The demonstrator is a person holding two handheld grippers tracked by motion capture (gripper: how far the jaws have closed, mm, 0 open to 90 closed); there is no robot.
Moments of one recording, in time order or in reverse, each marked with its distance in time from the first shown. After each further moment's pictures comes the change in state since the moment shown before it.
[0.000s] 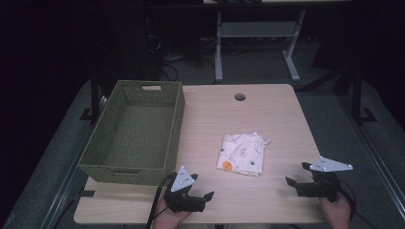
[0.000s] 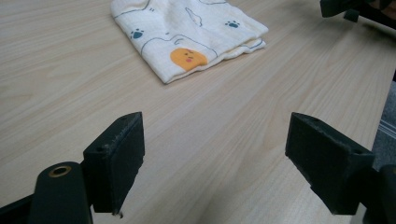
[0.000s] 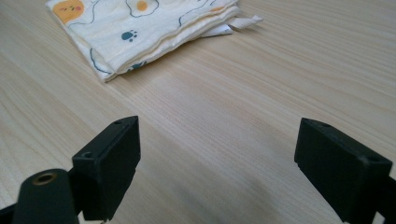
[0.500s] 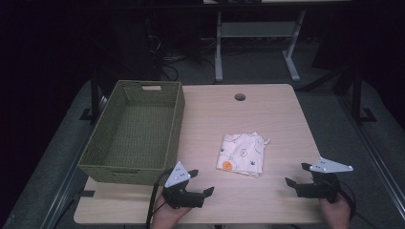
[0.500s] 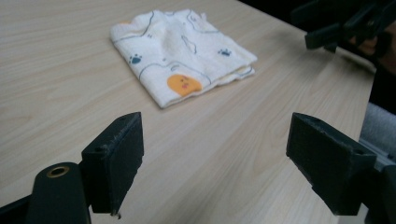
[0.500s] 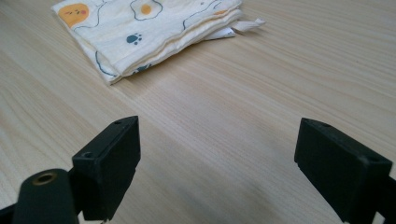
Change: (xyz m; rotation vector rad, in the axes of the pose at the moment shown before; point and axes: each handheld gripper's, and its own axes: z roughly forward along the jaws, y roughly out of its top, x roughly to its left) left arm 0.008 0.012 -0.008 -0.088 -0.065 -0.038; right arm 0.004 0.000 -0.002 -0.008 0.001 0.004
